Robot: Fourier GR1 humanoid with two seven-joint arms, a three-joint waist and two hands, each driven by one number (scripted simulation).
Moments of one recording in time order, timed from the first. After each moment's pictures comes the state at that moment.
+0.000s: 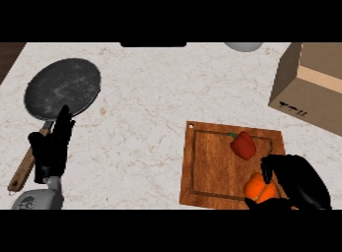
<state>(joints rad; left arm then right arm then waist) -0.09 0.13 0.08 -1.35 -0.03 0.17 0.05 0.10 -0.36 0.28 -1.73 0.99 0.21 0.23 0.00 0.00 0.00</state>
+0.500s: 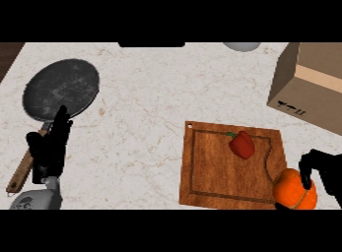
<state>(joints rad) -0.08 0.13 0.09 -1.35 -0.04 0.18 0.06 0.17 -0.45 0.11 -2.15 0.86 0.32 0.24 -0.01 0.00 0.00</state>
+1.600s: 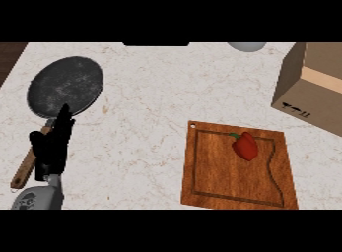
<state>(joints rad) -0.11 0.13 0.11 -1.29 -0.03 0.16 0.01 -0.25 -0.61 -0.42 -1.84 0.61 0.41 0.16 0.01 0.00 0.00</state>
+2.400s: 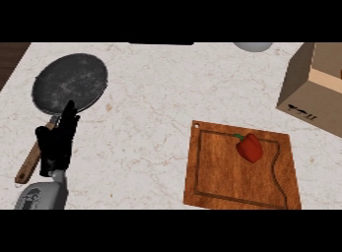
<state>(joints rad) -0.13 0.12 0.09 -1.30 -0.05 0.16 0.03 -0.62 -0.67 -0.37 -0.88 0.79 0.02 -0.24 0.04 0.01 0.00</state>
